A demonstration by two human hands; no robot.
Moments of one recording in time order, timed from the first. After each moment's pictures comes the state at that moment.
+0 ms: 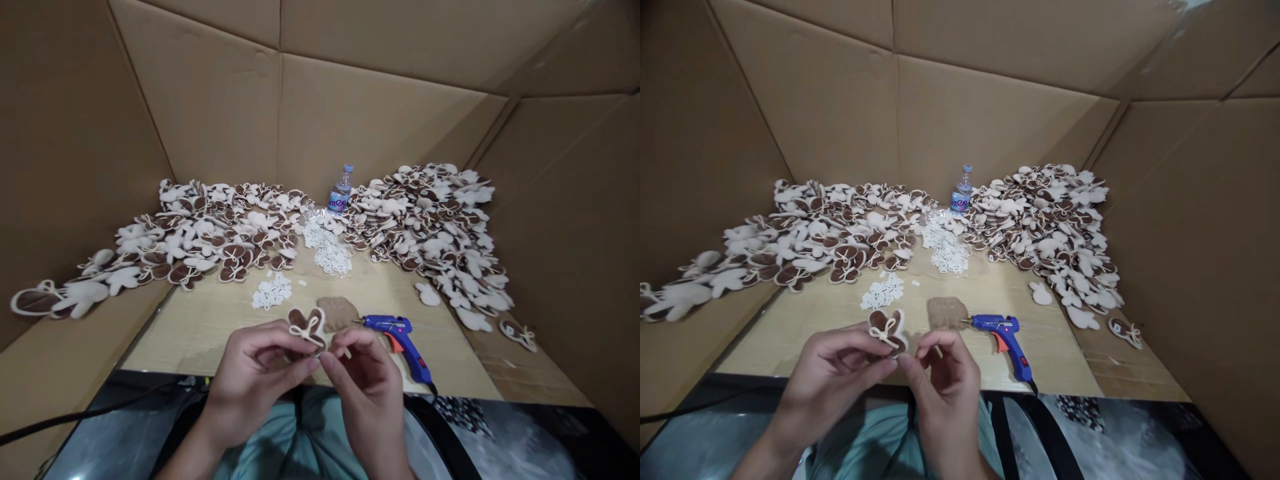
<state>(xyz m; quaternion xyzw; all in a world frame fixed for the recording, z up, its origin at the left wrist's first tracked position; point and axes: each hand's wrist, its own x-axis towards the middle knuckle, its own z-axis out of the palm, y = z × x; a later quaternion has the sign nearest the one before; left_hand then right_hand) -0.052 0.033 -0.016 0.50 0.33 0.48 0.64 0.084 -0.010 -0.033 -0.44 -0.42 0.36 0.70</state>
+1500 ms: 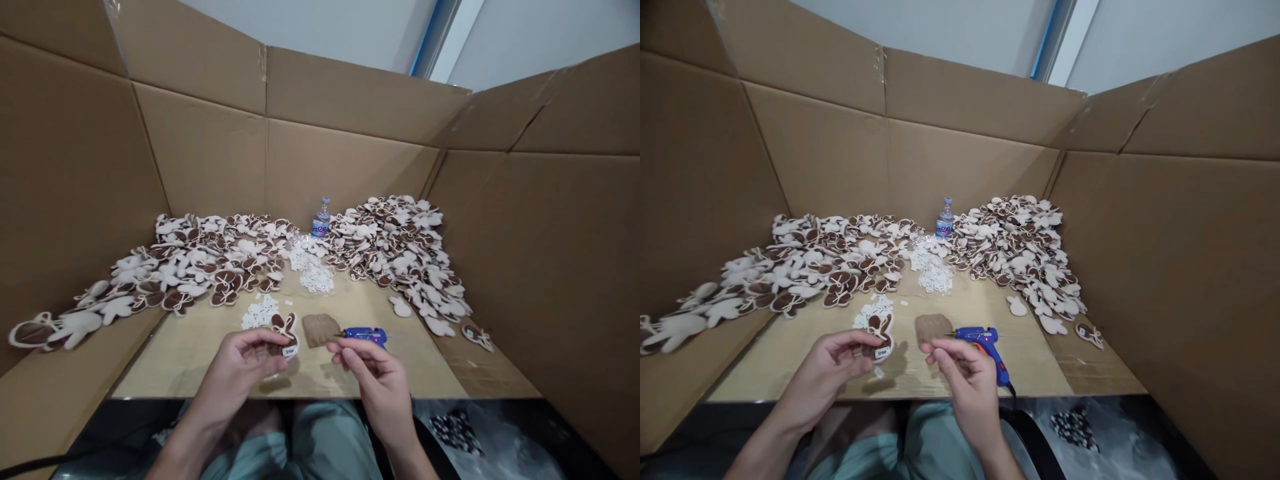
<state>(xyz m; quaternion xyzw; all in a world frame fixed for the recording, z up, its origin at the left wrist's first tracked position) -0.070 0.046 -0.011 0.53 0.40 0.43 0.61 0.138 -0.014 -0.039 -0.46 -0.47 0.37 0.66</state>
